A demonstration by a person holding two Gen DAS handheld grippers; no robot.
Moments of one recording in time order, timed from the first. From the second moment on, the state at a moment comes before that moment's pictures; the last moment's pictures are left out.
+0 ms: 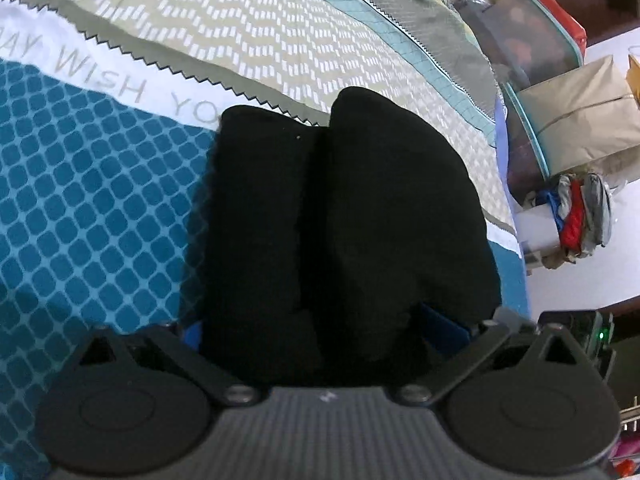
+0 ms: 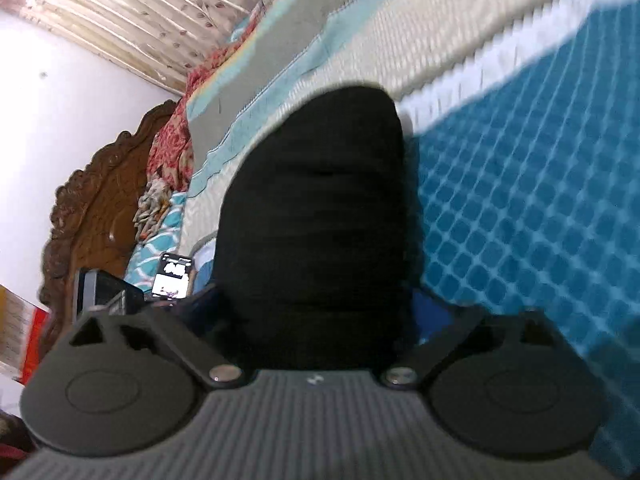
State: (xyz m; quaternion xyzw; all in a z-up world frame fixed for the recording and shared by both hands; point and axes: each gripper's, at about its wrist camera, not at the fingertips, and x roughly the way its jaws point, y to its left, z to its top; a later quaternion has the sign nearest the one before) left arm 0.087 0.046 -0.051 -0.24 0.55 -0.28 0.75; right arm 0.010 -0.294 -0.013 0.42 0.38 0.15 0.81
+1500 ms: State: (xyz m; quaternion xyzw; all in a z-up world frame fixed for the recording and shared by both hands) left arm 0.065 0.012 -0.032 -0.14 0.52 -0.22 0.82; right arm 0.023 -0.243 -0.007 0.33 0.39 0.09 0.85
